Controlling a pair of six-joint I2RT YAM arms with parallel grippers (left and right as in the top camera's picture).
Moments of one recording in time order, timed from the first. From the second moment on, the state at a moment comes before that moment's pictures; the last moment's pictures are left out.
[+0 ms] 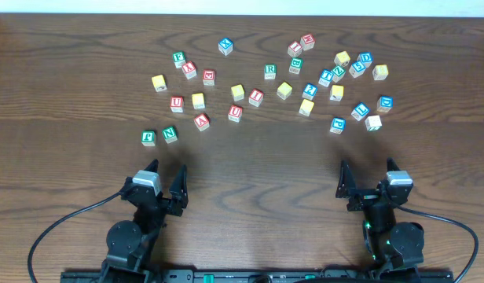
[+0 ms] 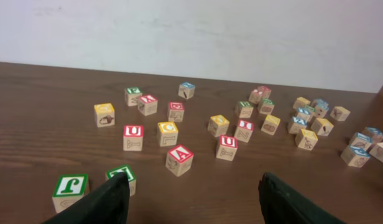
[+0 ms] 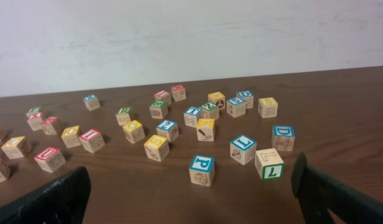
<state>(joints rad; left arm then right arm) -0.23 0.01 0.02 -0.11 0.05 -0.20 0.17 0.01 0.01 -0.06 0.08 0.15</state>
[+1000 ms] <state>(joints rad) -0.23 1.38 1.56 -1.00 0.06 0.01 0.17 0.02 0.01 -0.07 0.07 0.15</state>
